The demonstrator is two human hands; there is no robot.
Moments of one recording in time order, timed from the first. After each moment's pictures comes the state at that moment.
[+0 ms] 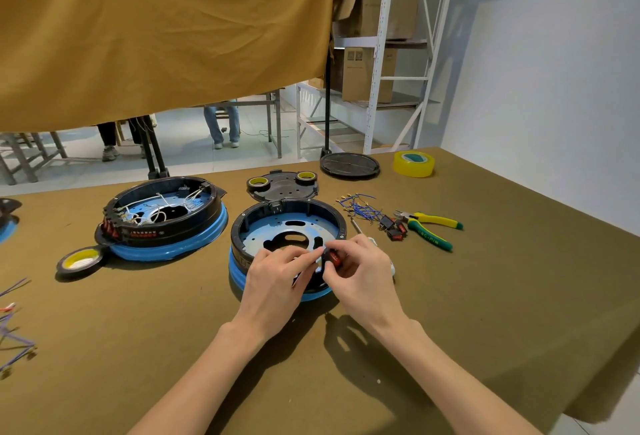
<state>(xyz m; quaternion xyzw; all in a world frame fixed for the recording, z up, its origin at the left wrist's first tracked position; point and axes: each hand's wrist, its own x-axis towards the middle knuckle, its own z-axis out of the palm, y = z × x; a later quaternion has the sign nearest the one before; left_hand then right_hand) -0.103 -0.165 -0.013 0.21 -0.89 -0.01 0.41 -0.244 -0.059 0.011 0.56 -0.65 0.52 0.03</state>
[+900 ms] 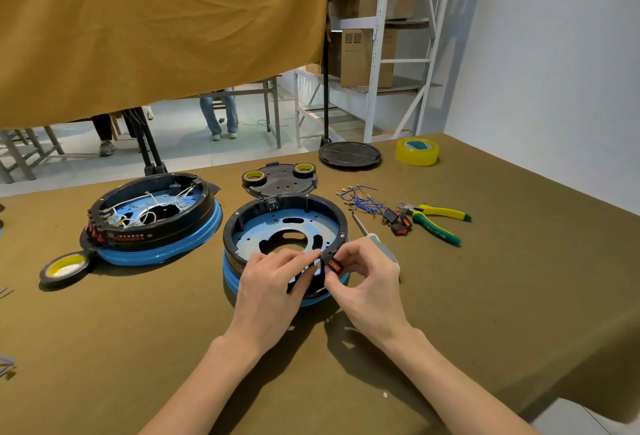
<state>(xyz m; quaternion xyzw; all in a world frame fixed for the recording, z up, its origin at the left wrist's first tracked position) -0.103 -0.166 -0.017 0.23 -0.88 -0.04 0.41 -0.252 -0.065 -0.008 0.55 -0.58 0.60 0.00</state>
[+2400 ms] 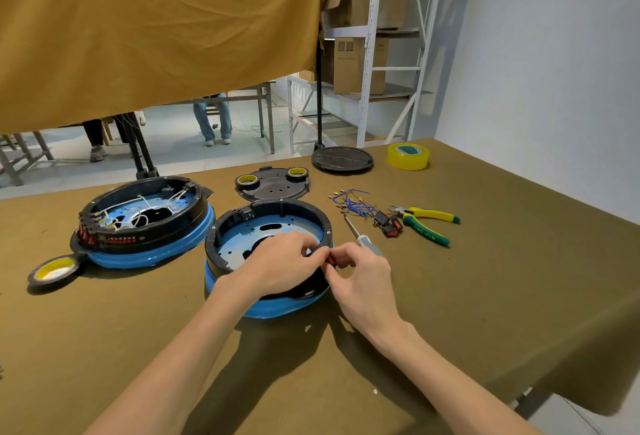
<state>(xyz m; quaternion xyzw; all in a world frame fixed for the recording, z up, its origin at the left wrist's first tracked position) -0.148 -0.200 0.029 0.29 -0.93 -0.17 0.12 -0.257 -0.065 -0.004 0.51 -0.71 0.49 0.02</state>
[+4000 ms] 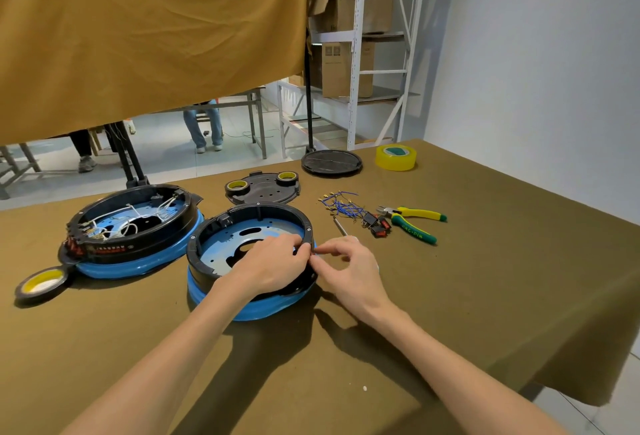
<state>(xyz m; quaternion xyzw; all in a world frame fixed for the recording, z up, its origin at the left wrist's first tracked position) -0.155 -0.200 0.030 0.32 -0.93 -0.17 0.10 -0.278 -0.079 -0.012 0.49 -0.68 0.53 -0.07</state>
